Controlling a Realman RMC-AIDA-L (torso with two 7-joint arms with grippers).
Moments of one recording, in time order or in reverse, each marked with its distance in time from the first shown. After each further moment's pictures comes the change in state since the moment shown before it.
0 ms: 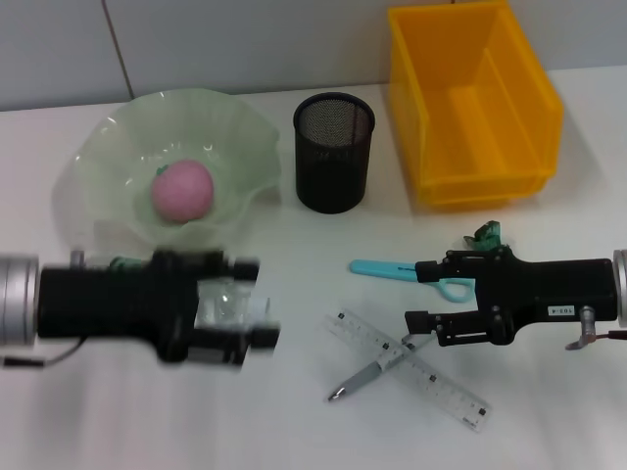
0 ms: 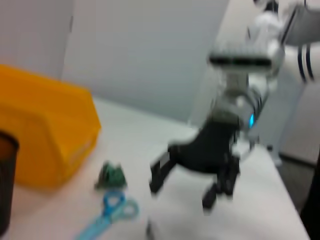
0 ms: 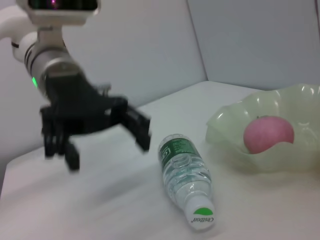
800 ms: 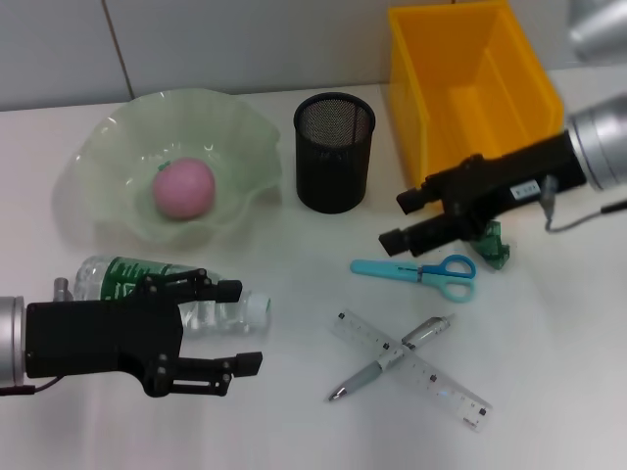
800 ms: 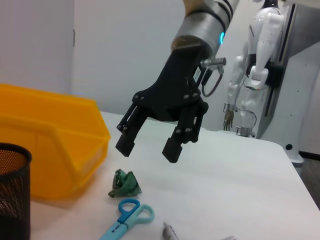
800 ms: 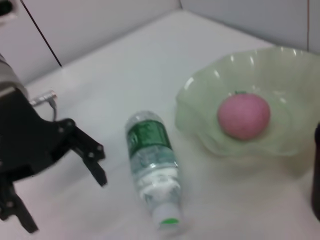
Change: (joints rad) left arm 0.055 -0.014 -0.046 -0.050 -0.005 -0.012 0.222; right arm 0.189 0.019 -0.150 -0.511 -0.258 -0.052 0.719
